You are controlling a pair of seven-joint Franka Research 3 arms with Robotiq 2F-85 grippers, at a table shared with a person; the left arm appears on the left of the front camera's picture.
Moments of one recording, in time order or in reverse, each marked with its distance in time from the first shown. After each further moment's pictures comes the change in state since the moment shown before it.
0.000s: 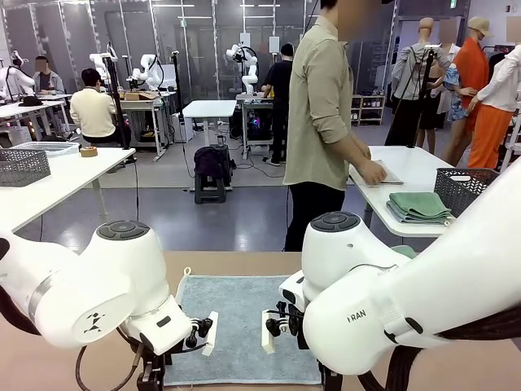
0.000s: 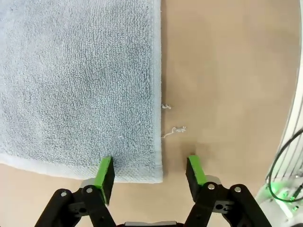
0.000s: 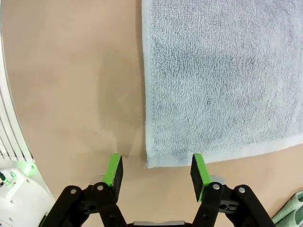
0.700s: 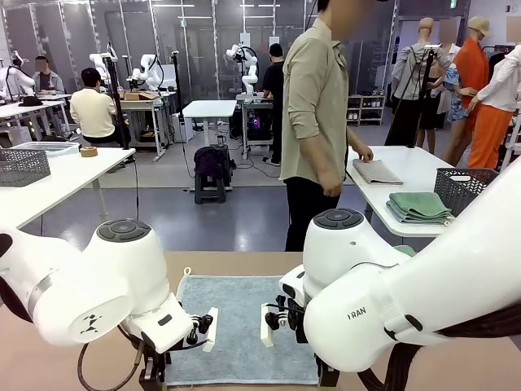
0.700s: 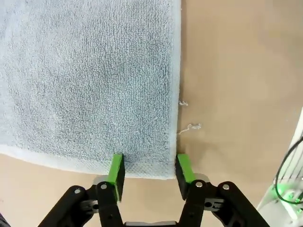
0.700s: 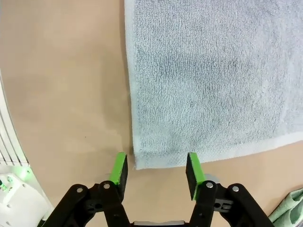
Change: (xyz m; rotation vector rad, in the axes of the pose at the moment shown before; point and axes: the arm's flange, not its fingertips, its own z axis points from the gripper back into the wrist) left arm 0.000 0.004 0.003 0.050 0.017 0.010; right arm 0.000 -0.006 0.004 -0.030 -0.026 -0.009
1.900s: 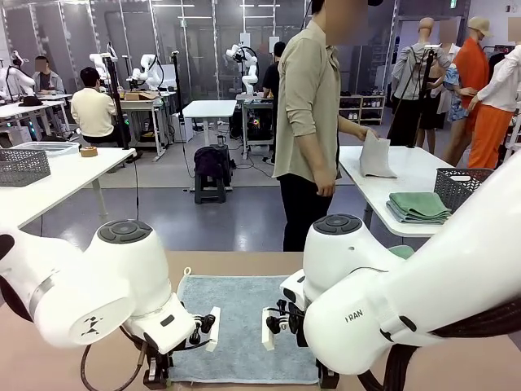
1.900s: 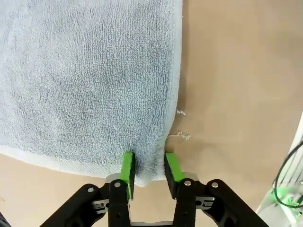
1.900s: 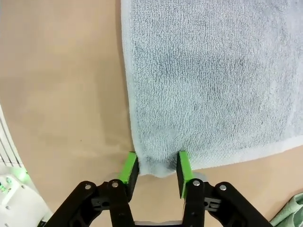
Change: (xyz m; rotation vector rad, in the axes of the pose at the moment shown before) left arm 0.005 -0.002 0.001 0.011 -0.010 0.008; right arm -0.001 -0.002 -0.012 0.012 0.005 -0.003
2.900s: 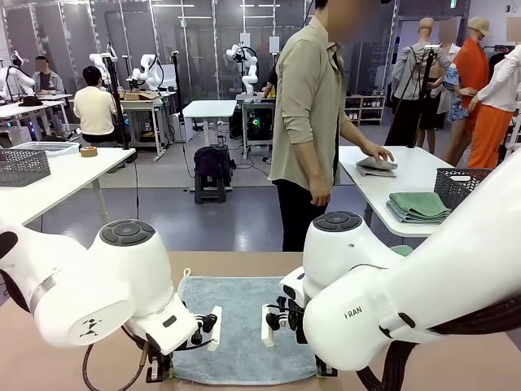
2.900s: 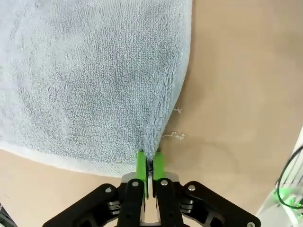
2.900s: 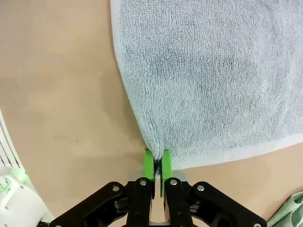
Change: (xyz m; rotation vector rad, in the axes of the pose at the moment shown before) left arm 0.003 0.000 0.002 0.029 0.014 0.000; right arm 0.001 -0.004 0.004 -0.007 -0.003 -0.003
